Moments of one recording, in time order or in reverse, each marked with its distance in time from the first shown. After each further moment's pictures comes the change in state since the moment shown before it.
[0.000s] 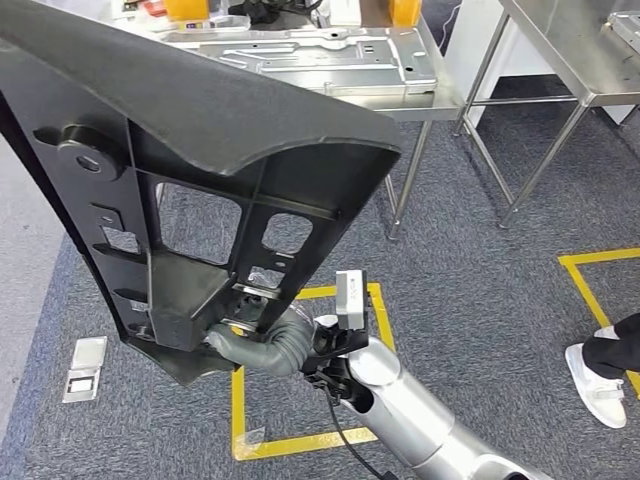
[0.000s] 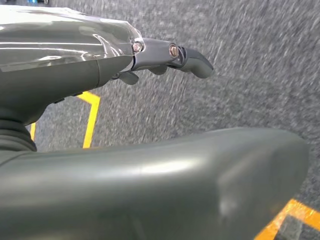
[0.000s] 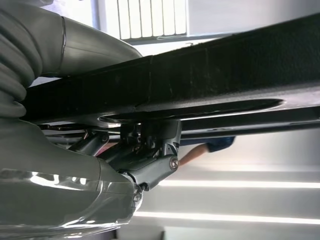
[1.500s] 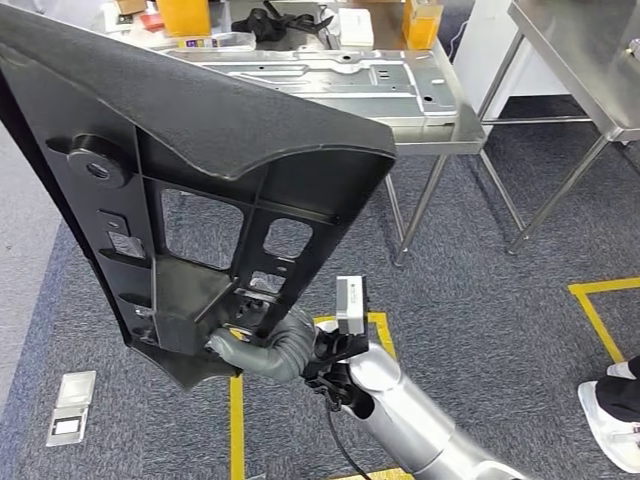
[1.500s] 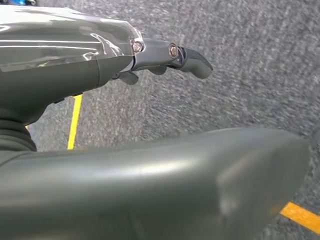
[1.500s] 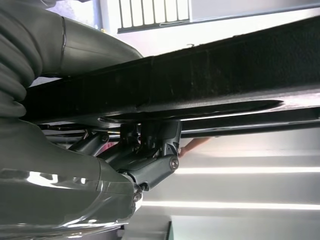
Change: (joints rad) left arm 0.010 0.006 0.000 0.000 0.000 0.003 0.002; right arm 0.021 0.002 -0.003 0.002 0.002 0.004 -0.002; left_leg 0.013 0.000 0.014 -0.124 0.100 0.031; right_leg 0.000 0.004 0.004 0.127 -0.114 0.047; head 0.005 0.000
